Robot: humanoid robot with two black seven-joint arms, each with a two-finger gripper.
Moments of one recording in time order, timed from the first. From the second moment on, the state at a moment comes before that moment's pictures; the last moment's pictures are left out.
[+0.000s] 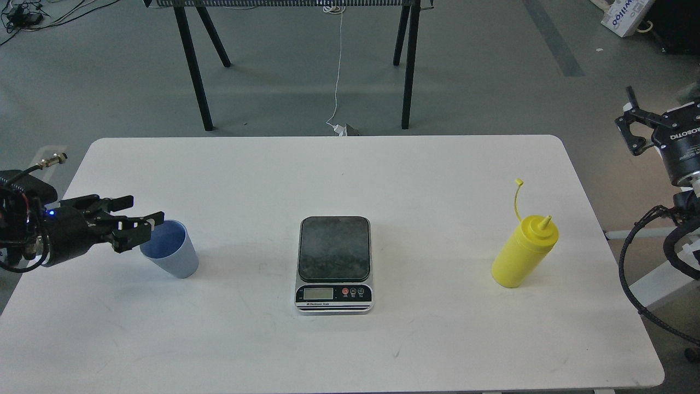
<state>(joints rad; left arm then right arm) -0.55 0.94 -0.39 -1.09 1.88 0.08 -0.46 0.37 -0.54 1.31 0.97 0.08 0.49 0.19</state>
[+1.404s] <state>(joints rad) -1.02 0.52 -0.30 -1.26 2.01 -0.35 -0.38 0.28 -0.61 1.41 0.99 0.09 0.49 0.19</state>
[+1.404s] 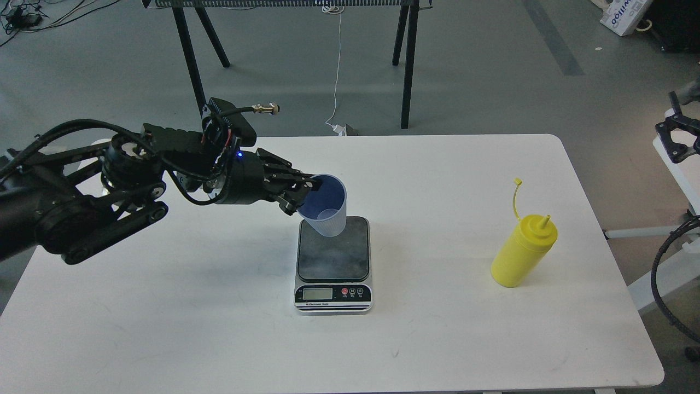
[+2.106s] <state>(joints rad) -1.01 0.43 -0.24 -1.17 2.02 -0.34 -0.37 0.26 -0.62 1.41 1.01 0.09 0.49 0.19</state>
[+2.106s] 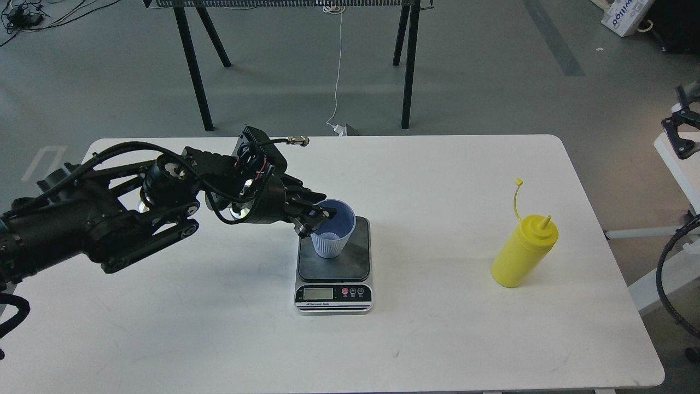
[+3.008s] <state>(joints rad) -0.95 0.45 -0.64 -0.88 0.06 -0.37 -0.38 -0.46 -0.38 1.41 1.39 0.16 0.49 0.19</state>
